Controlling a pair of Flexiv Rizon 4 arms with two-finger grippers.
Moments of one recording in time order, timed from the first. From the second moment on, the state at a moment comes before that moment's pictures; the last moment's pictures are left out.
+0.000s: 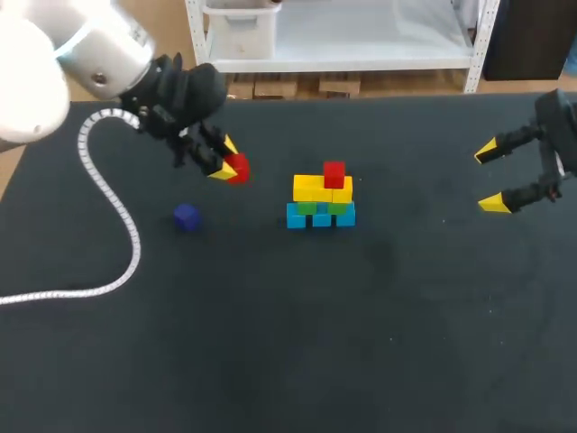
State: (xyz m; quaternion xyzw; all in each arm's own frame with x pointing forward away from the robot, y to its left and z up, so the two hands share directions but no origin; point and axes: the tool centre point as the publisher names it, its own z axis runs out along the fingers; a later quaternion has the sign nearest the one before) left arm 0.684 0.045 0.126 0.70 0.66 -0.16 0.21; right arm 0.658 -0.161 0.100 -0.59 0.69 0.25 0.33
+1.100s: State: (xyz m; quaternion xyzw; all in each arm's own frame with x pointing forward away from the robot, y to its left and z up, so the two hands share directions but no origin) left arm 0.711 -0.042 0.111 0.73 0.64 -0.15 0.16; right arm 0.659 -0.161 0.100 -0.59 0.69 0.25 0.33
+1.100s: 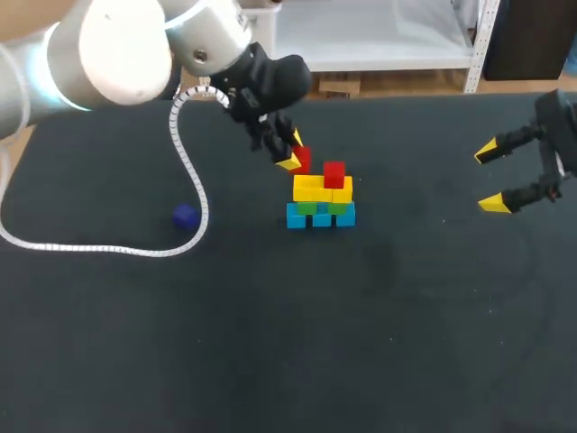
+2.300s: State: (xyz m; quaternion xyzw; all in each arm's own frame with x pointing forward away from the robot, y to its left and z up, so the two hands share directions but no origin) left arm 0.707 -0.065 0.097 0.72 0.65 -0.17 0.16; right arm 0.659 -0.161 0.100 -0.59 0.69 0.25 0.33
